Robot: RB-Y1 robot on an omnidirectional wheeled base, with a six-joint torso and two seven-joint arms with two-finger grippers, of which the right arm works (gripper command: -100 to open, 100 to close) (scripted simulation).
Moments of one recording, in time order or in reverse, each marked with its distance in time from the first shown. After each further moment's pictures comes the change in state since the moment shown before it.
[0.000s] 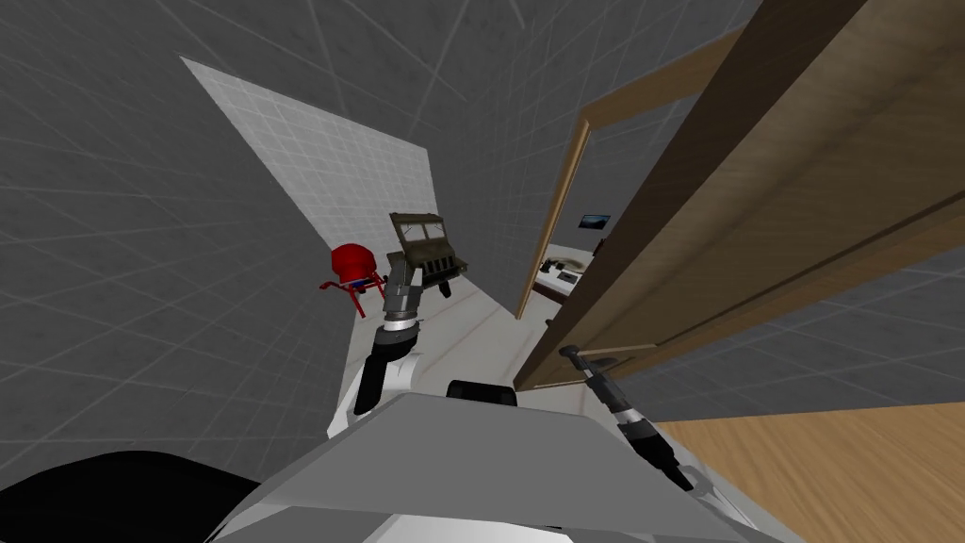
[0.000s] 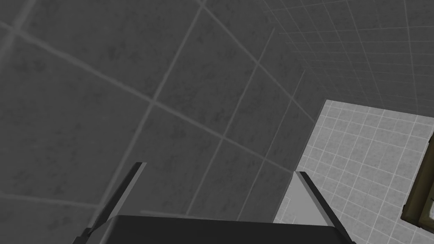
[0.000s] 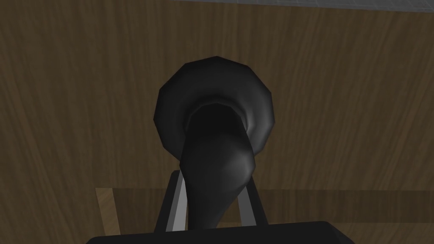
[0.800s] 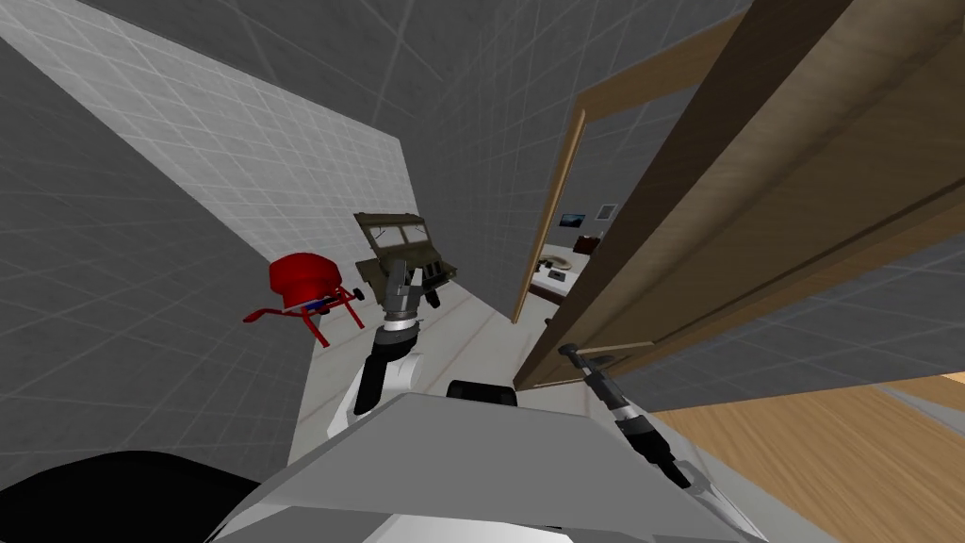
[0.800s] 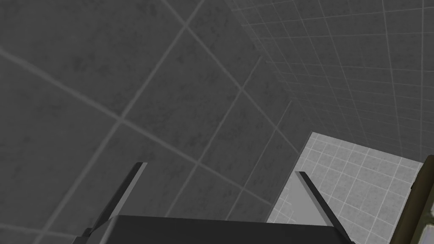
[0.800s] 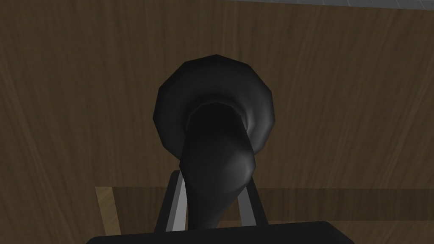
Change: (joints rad) arm 0.019 0.007 0.009 -0.064 -0.014 0.047 -0.008
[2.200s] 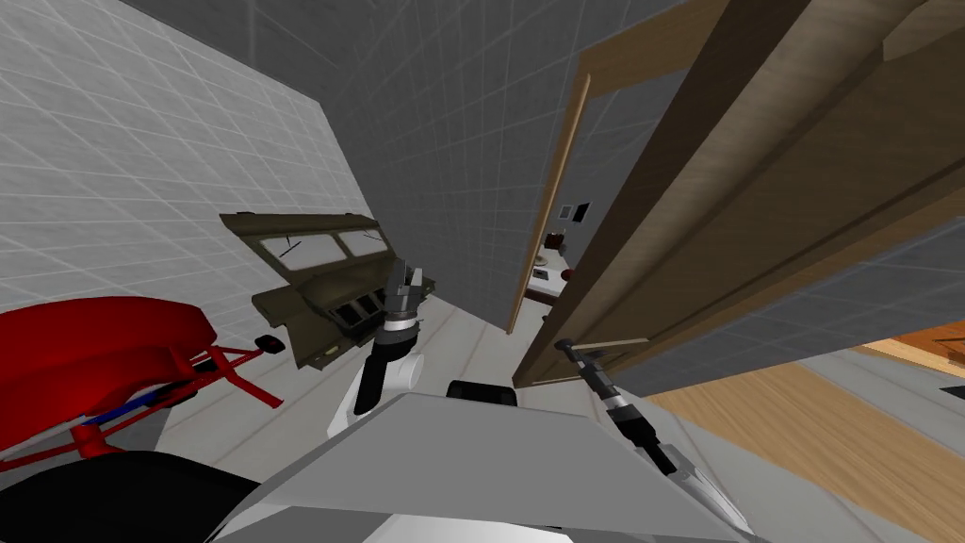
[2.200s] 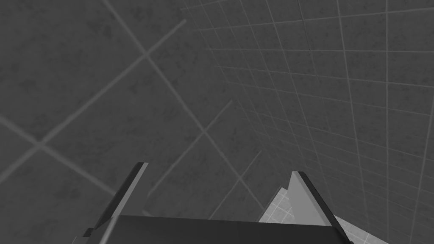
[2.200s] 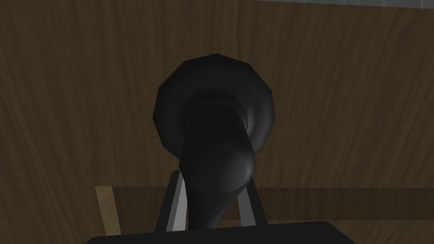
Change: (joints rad) arm -0.004 0.013 0.037 -0.074 -0.032 0.089 -0.003
